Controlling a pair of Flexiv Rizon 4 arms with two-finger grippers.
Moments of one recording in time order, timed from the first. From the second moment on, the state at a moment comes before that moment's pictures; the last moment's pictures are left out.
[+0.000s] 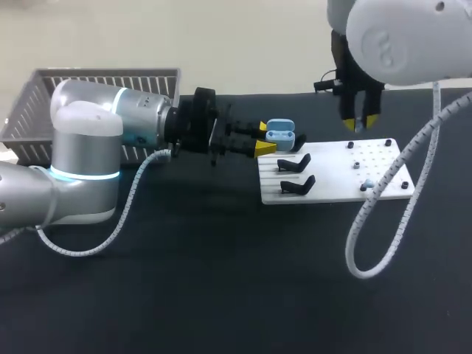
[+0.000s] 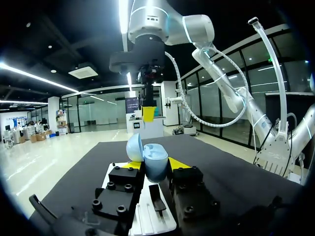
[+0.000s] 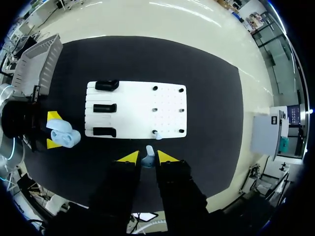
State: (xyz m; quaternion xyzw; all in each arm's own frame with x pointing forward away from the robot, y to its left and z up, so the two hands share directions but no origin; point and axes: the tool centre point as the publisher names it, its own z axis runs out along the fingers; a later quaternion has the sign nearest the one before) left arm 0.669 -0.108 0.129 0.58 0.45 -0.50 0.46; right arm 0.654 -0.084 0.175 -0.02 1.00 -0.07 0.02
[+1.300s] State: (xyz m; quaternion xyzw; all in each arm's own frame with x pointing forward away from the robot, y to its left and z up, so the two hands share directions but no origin) left arm 0.669 -0.108 0.129 0.58 0.45 -0.50 0.46; right arm 0.618 -0.024 0.222 0.13 0.99 -0.05 0.00
